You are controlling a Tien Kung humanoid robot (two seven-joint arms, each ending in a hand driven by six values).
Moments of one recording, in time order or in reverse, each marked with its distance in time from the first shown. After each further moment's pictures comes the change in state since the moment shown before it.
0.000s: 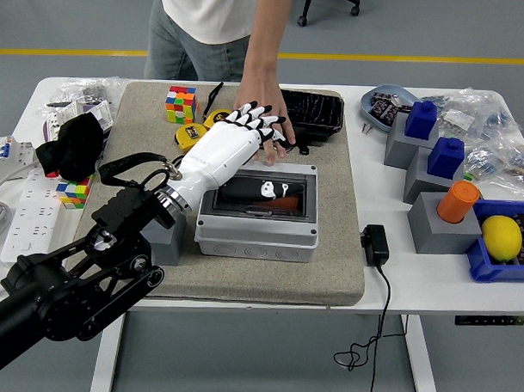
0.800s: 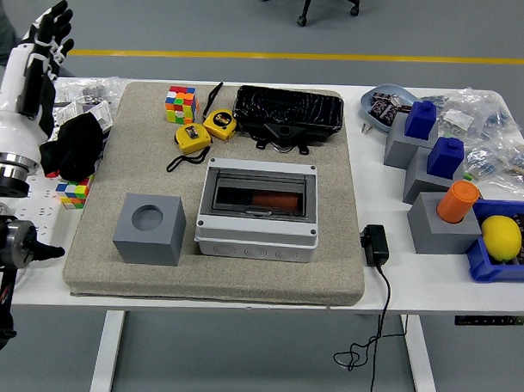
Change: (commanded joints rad) left arm 0.324 -0.063 -0.769 -0.276 -0.927 -0.226 -0.005; right arm -0.004 0.009 0.030 0.000 -0.013 -0.002 -0.004
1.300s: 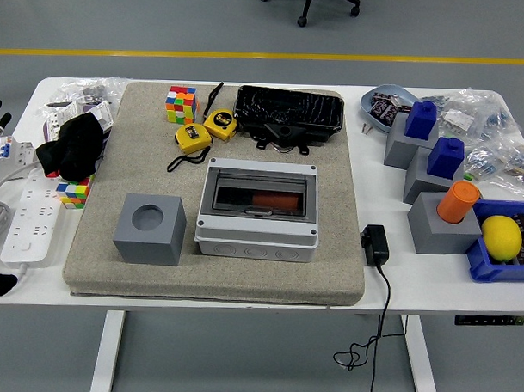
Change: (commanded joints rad) left arm 0.125 -0.032 -0.184 0.037 -0.038 0.034 0.122; right arm -0.001 0.000 -0.007 0.002 0.001 -0.002 0.001
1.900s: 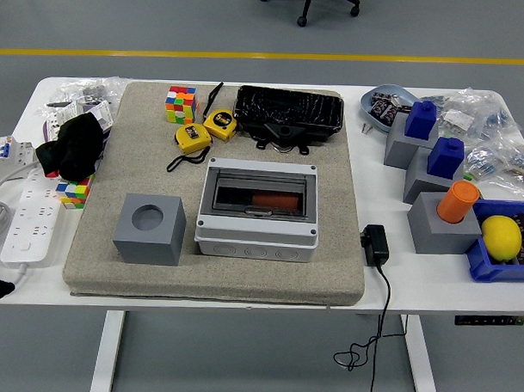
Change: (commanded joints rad) left arm 0.003 -0.014 0.004 0.000 0.176 0.011 -0.007; right arm -0.012 -0.001 -0.003 -0.002 0.001 0.000 0.003
